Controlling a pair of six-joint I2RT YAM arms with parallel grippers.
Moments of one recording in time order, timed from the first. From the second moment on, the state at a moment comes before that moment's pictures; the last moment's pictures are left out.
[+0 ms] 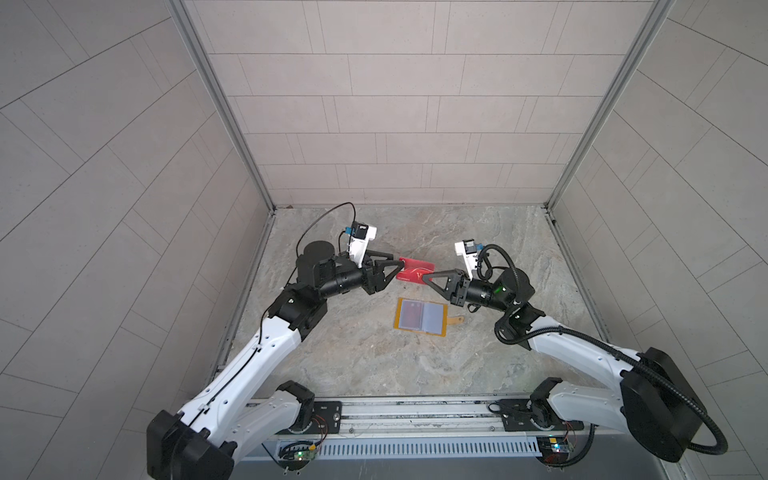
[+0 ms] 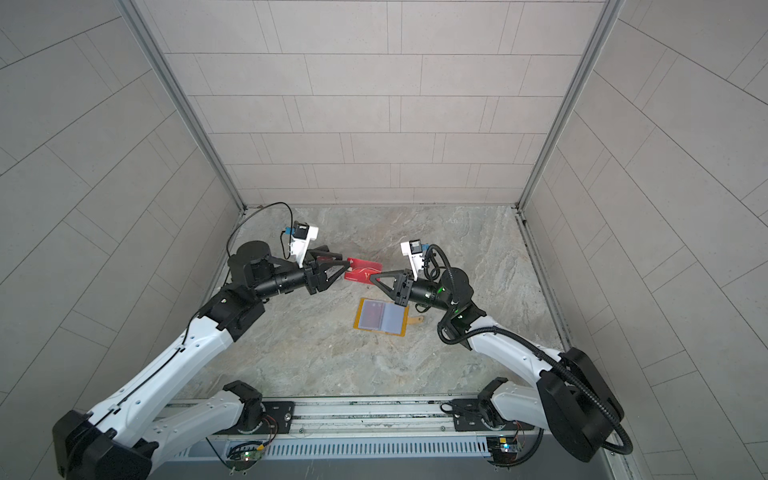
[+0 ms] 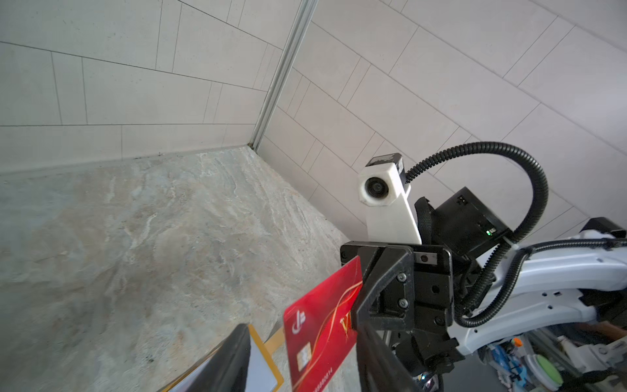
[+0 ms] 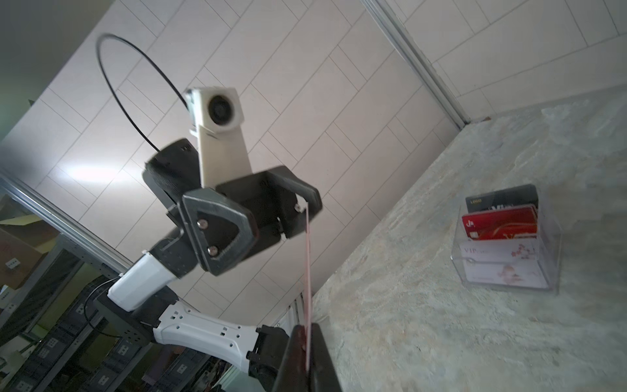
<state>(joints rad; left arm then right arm) -0.46 1.00 0.95 -0.21 0.62 -0.26 0.55 1.16 0.57 0.67 -0.70 0.84</state>
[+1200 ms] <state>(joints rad) -0.56 1.29 1.27 -1.11 0.87 0.45 0.67 1.16 0.87 -0.25 -0.91 0.13</state>
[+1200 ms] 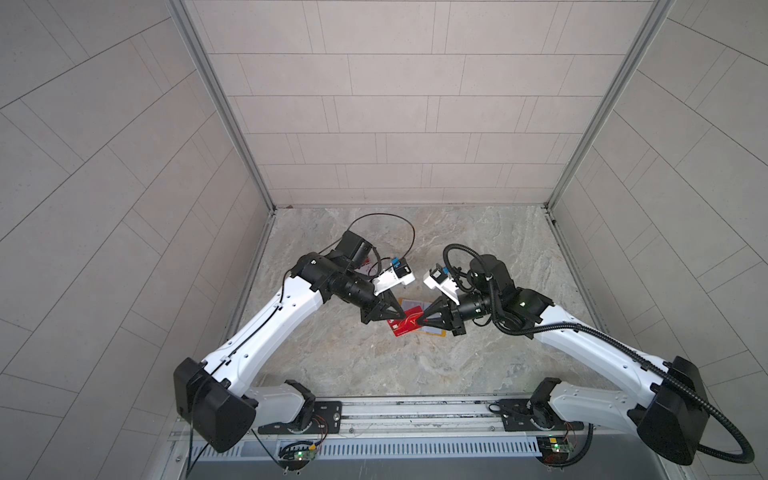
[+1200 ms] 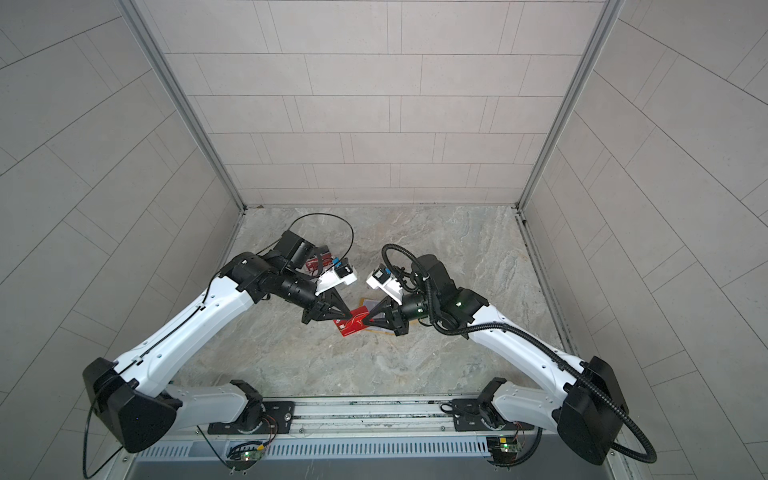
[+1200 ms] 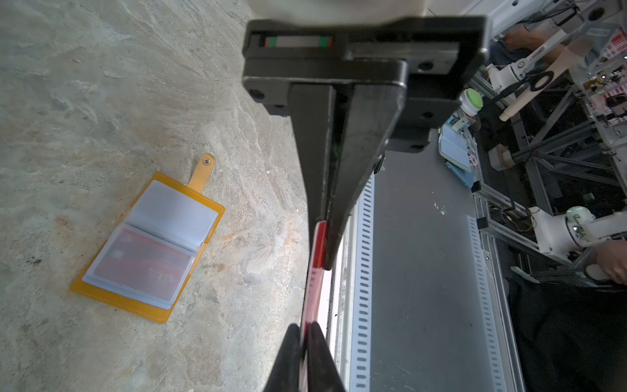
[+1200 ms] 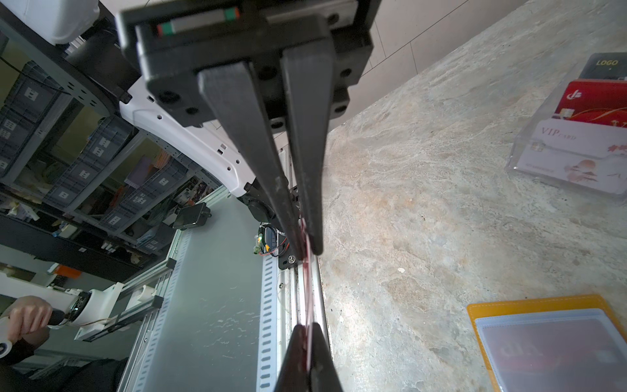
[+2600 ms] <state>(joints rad) -0.16 1.77 1.57 -1.01 0.32 0.85 0.67 1.09 0.89 -0.55 -0.39 0.03</state>
